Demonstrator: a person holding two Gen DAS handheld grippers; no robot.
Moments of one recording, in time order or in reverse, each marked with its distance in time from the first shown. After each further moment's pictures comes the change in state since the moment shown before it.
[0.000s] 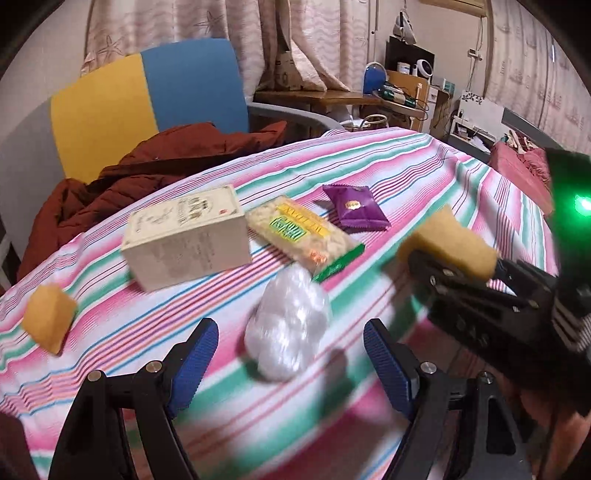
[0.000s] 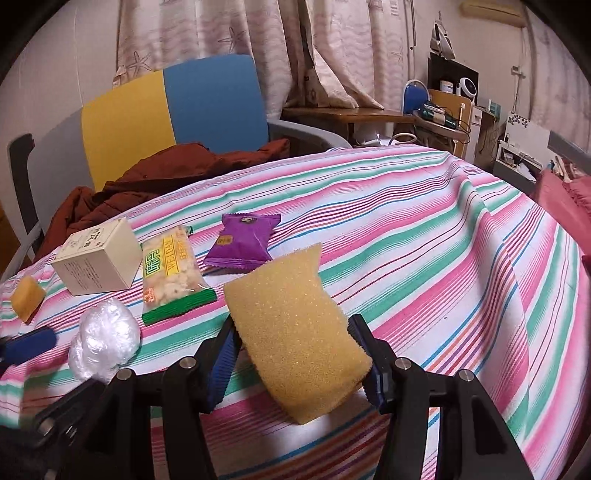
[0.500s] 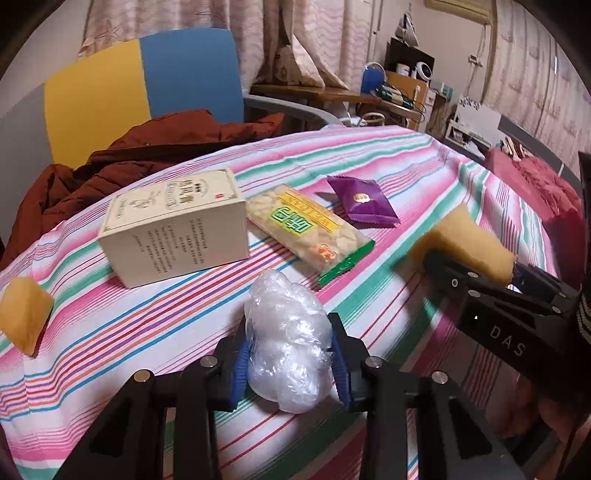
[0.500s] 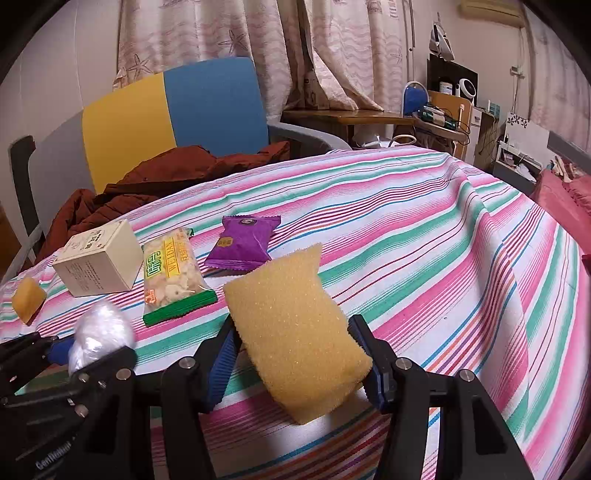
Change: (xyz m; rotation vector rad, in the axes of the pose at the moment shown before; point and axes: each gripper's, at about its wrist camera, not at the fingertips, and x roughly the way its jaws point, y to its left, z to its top) left arm 0.017 0.014 -0.006 -0.048 0.012 -0.050; right arm -0.002 -0.002 -0.001 0.003 -0.007 0.004
